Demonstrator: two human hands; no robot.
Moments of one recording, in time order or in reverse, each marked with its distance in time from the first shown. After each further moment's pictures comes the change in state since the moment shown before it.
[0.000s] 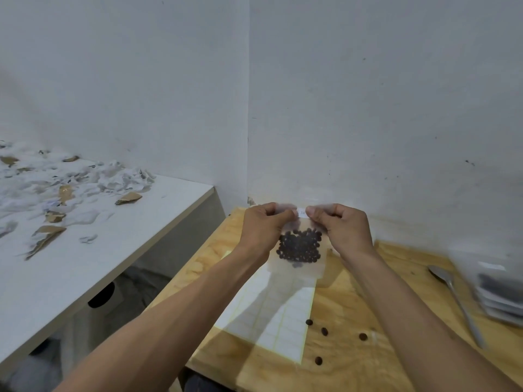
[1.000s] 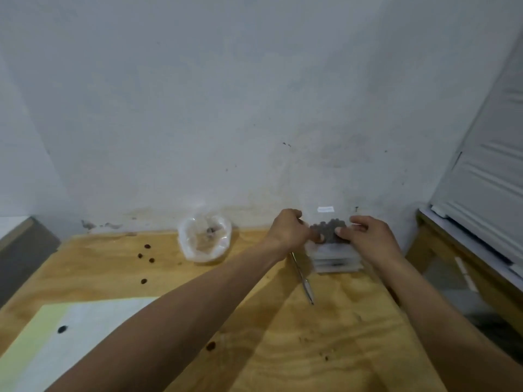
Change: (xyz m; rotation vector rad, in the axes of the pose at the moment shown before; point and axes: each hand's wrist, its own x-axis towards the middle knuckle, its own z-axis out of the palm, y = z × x) left_hand -0.022 -0.056 0.308 0.512 -0.689 -0.177; right_hand -0.043 0.010 -0.317 -0.519 0.489 0.308
